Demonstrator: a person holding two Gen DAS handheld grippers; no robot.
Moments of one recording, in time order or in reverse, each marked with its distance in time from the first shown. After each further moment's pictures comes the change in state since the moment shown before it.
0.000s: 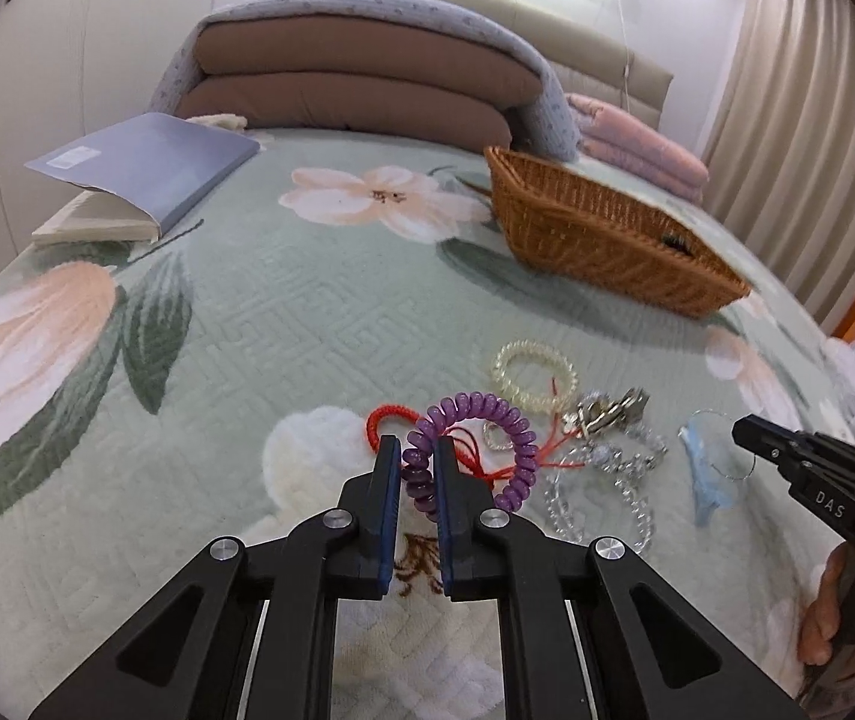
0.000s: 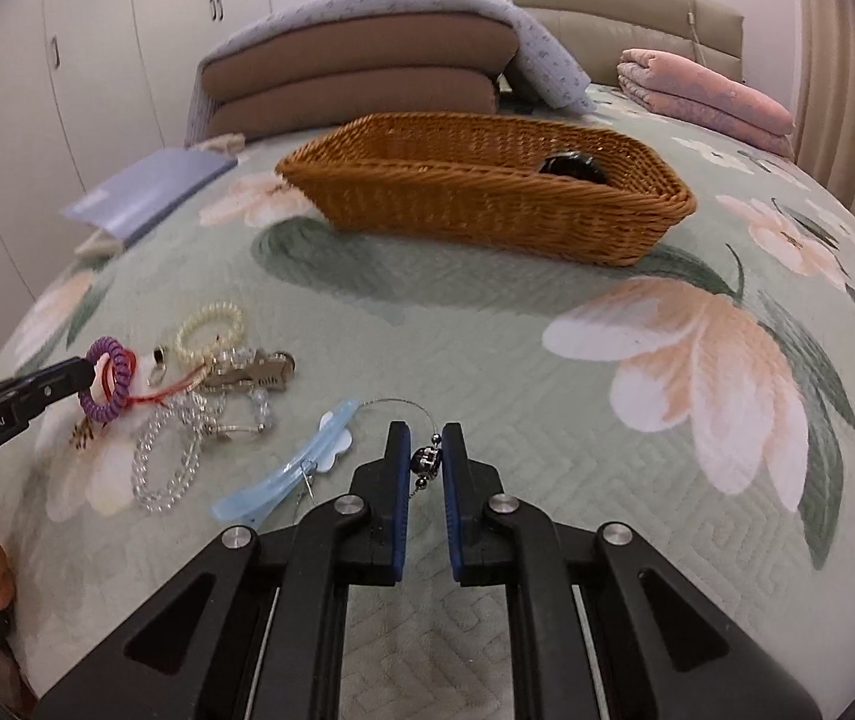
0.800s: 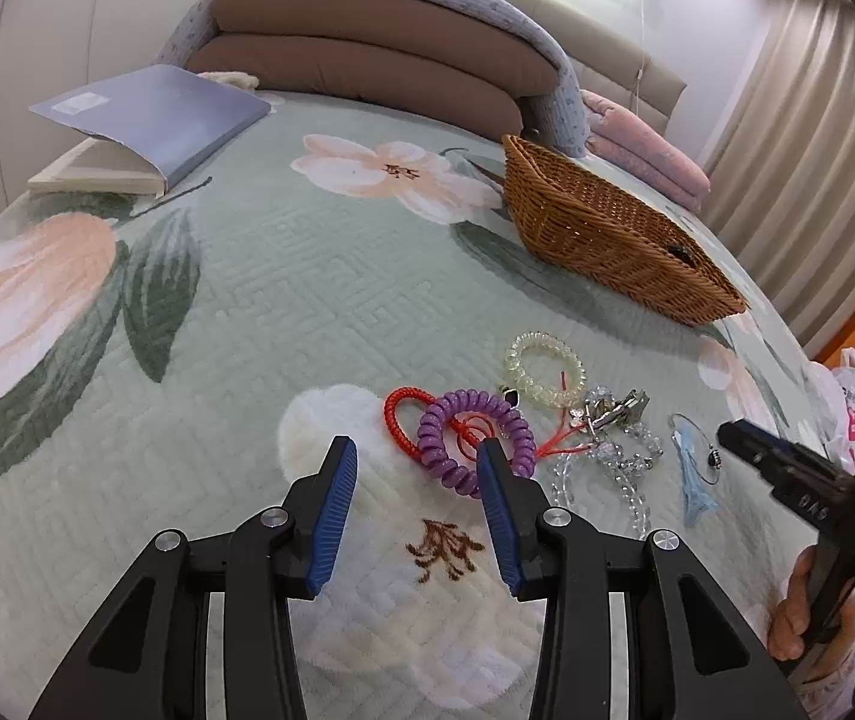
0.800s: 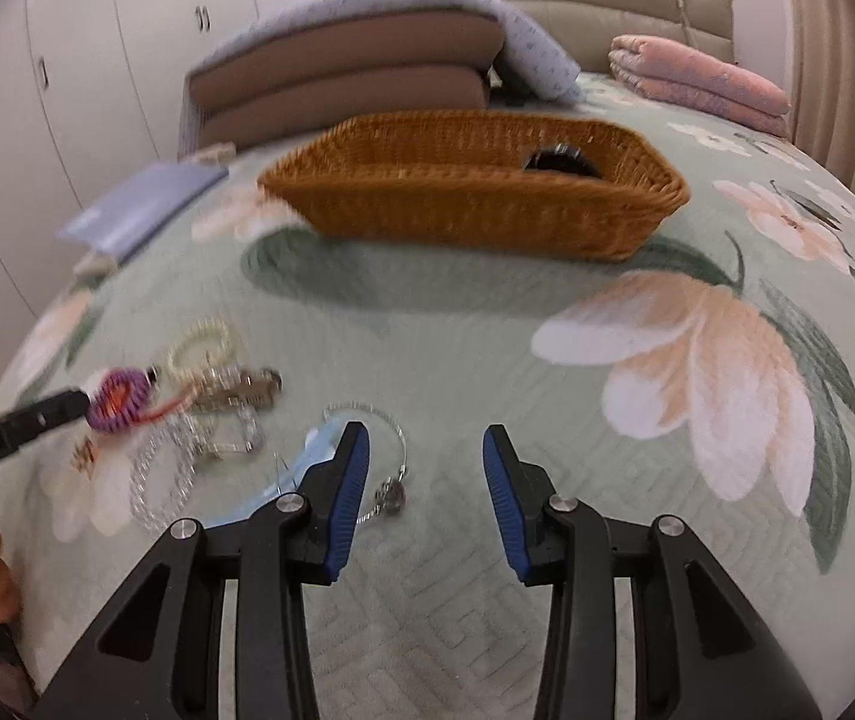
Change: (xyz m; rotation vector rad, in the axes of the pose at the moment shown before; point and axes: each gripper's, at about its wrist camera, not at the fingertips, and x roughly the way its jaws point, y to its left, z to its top) left arm 0.006 0.020 -0.001 -0.082 0.076 -0.053; right arm 0.009 -0.010 0.007 0.032 0.037 0.011
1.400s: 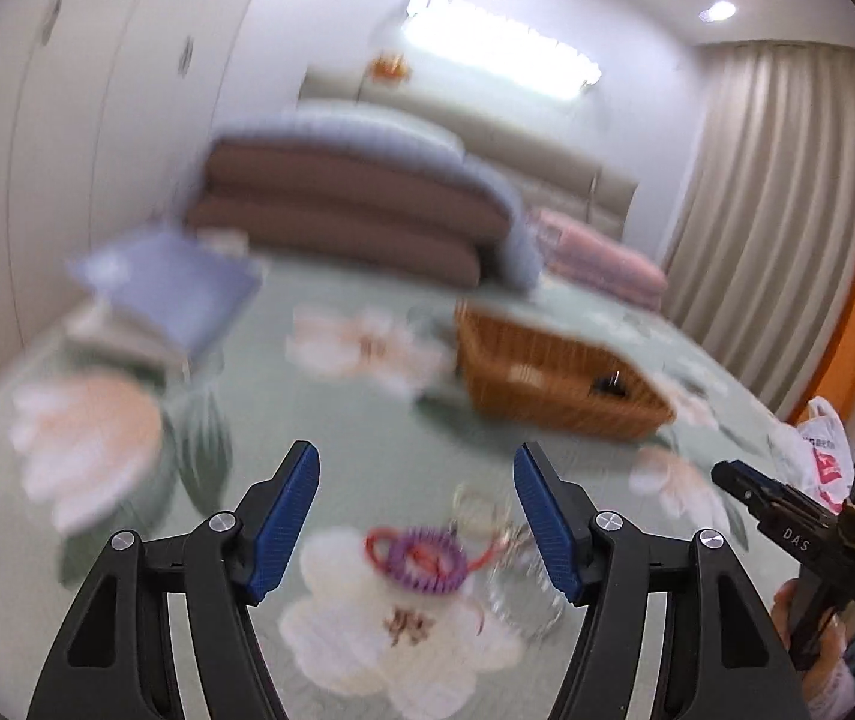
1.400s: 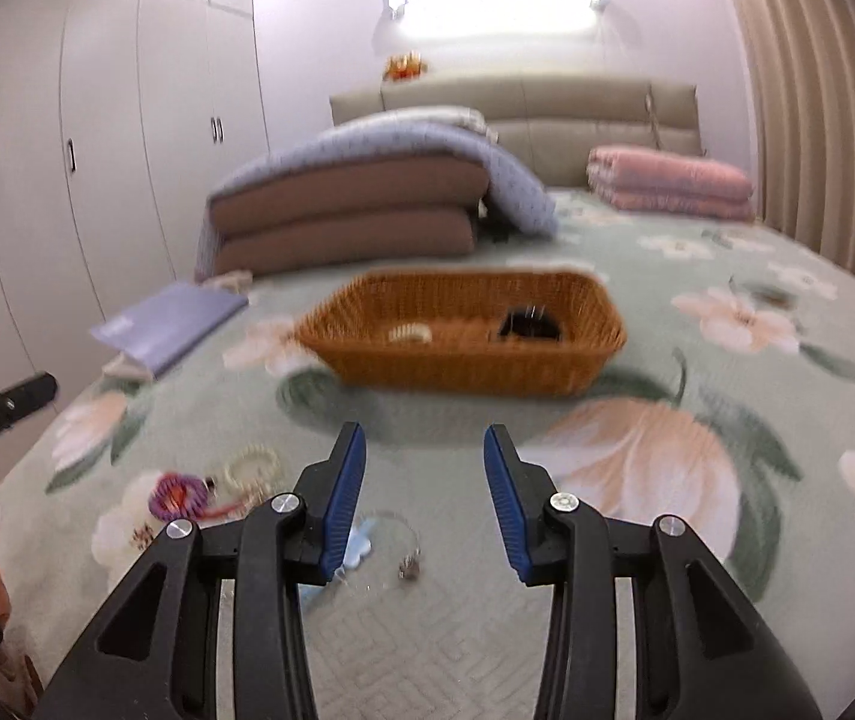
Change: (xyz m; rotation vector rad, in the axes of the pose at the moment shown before) left arm -0.081 -0.006 0.022 0.040 -0.288 -0.060; right arm -0.078 0.006 0.008 0.033 -0.315 -0.002
